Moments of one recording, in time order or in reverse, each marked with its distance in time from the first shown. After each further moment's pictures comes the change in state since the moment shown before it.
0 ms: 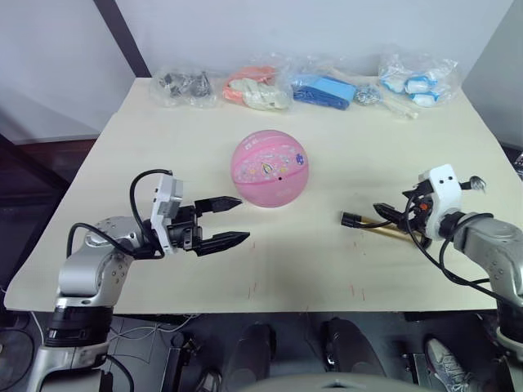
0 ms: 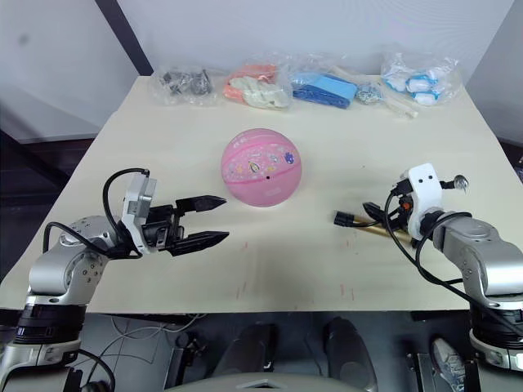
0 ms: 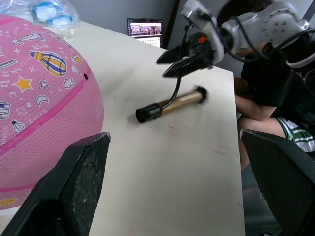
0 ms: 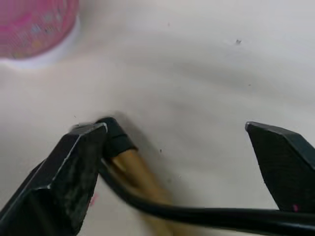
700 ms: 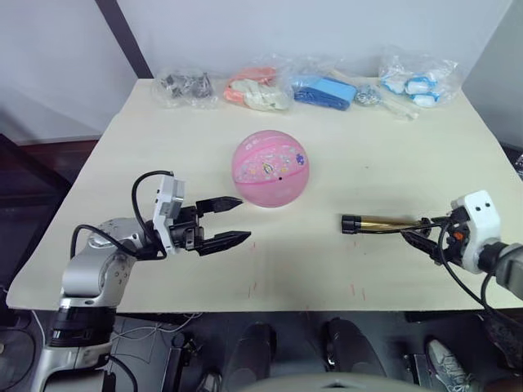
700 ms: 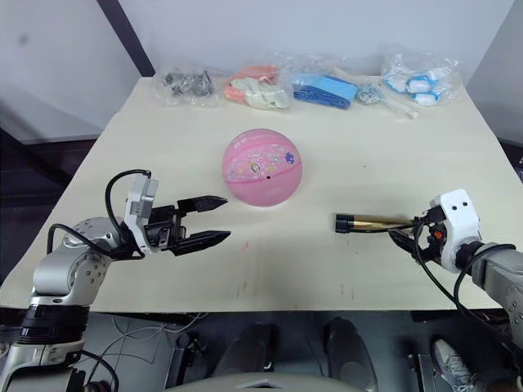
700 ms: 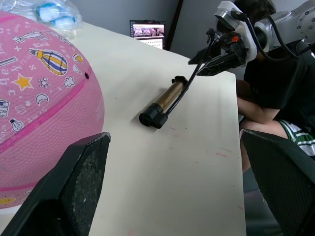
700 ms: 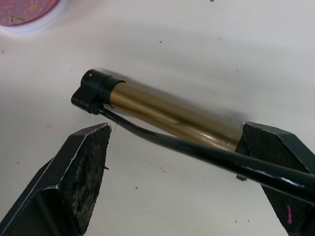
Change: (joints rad) left arm -0.003 -0.014 -0.007 0.013 0.002 -0.012 0.003; right arm 0.283 -0.162 -0.147 -0.167 0.115 0.105 0.012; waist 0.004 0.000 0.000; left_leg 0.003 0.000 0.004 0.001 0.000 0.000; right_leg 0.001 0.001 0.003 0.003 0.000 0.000
